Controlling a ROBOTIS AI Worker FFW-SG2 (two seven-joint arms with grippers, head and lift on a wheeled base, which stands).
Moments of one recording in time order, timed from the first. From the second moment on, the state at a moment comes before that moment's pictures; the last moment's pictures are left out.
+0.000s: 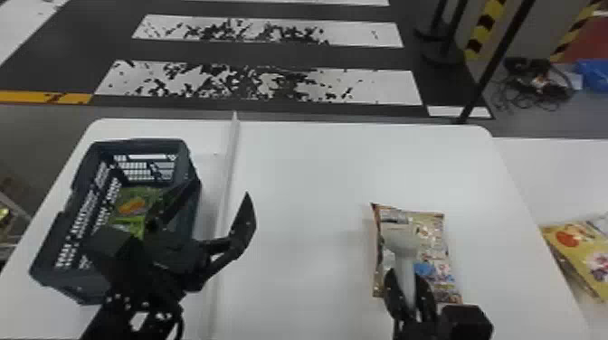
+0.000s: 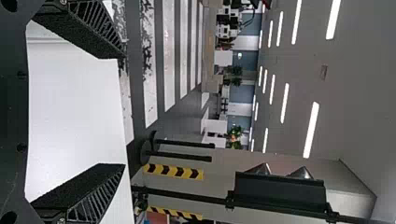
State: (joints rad) left arm 0.61 0.17 -0.10 -2.10 0.13 -0.02 -0.15; right arm 0.72 -0.18 0.25 -1.96 -0.13 0.07 -0.28
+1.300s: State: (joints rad) left arm 0.62 0.17 -0.09 -2.11 0.12 0.00 -0.15; right arm 0.38 -0.23 -0.28 -1.60 -0.23 0.30 0.24
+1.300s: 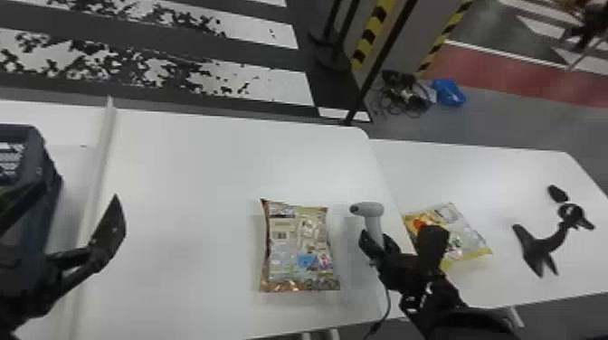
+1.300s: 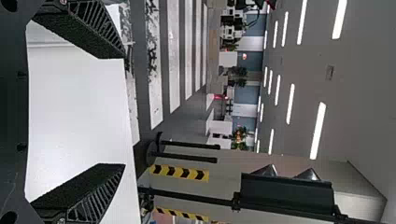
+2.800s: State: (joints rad) left arm 0.59 0.18 -0.09 -2.10 0.12 0.04 -0.15; right arm 0.36 -0.24 -0.37 -1.72 -0.43 0.90 0.76
